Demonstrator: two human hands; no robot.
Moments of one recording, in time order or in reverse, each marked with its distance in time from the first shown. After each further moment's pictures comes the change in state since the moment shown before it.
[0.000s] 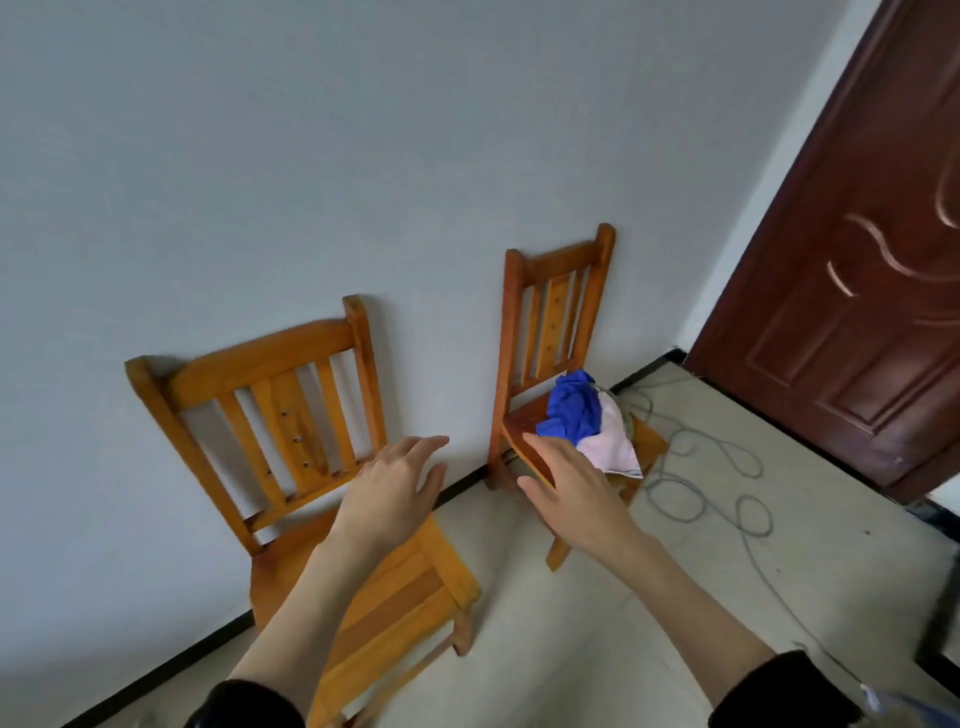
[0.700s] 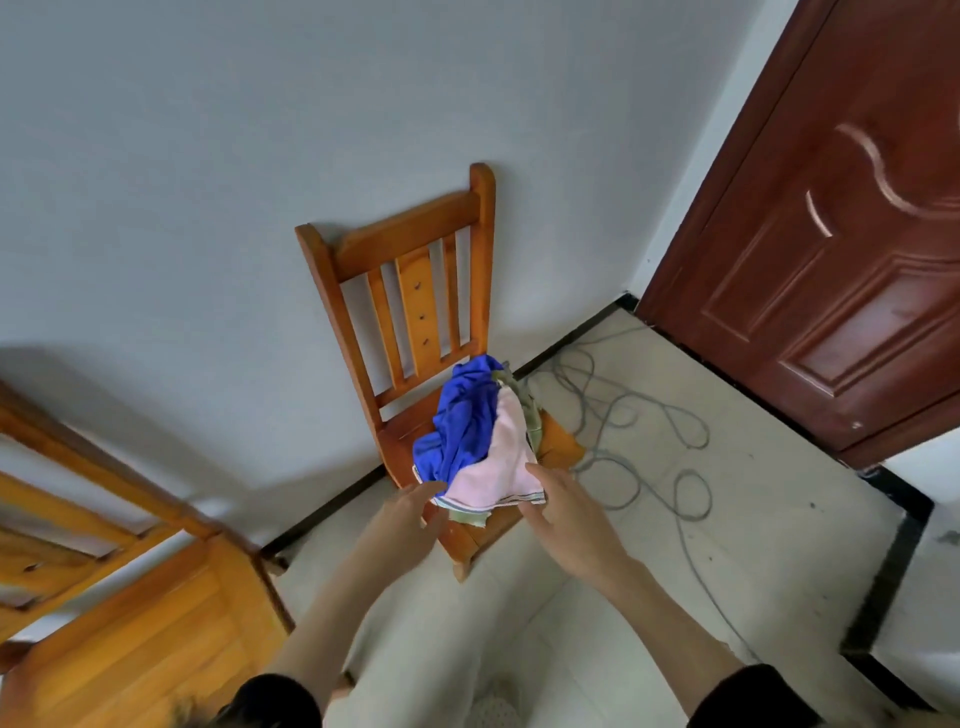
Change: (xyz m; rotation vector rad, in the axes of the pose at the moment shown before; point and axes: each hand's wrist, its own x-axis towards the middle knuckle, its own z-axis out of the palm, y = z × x) left_hand 0.280 0.145 0.280 -0.205 -0.462 -0.240; right_hand 0.156 0.359 -0.076 0.068 -0.164 0.299
